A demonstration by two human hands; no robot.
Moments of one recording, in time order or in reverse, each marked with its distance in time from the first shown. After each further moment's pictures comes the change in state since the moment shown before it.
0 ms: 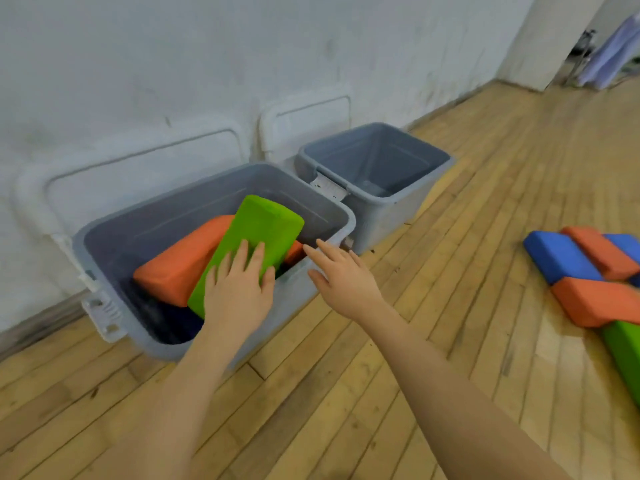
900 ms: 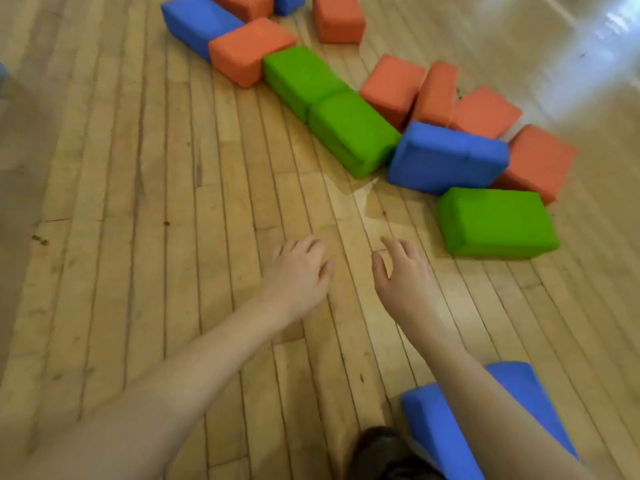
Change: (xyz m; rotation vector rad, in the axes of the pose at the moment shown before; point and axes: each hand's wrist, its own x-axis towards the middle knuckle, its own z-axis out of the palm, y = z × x) left_hand -0.354 0.439 0.188 -0.234 -0.832 1.085; right_hand -0.605 0.223 0.027 0.080 0.406 1.374
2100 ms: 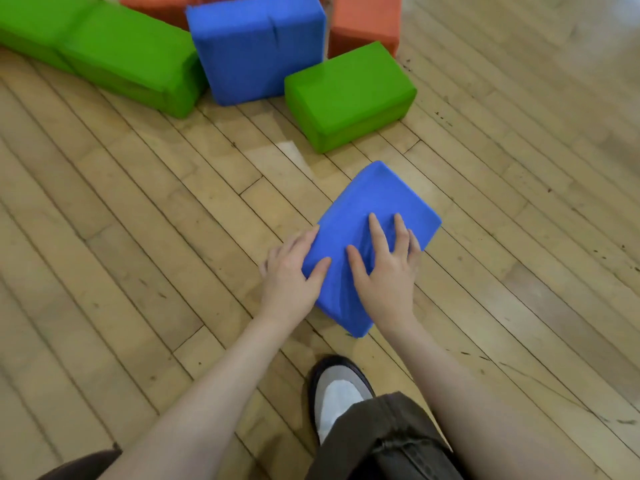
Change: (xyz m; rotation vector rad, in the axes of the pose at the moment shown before) left_hand -0.011 0.107 0.181 -0.324 -0.182 0.136; right_hand -0.123 0.150 0.017 0.096 0.260 0.618
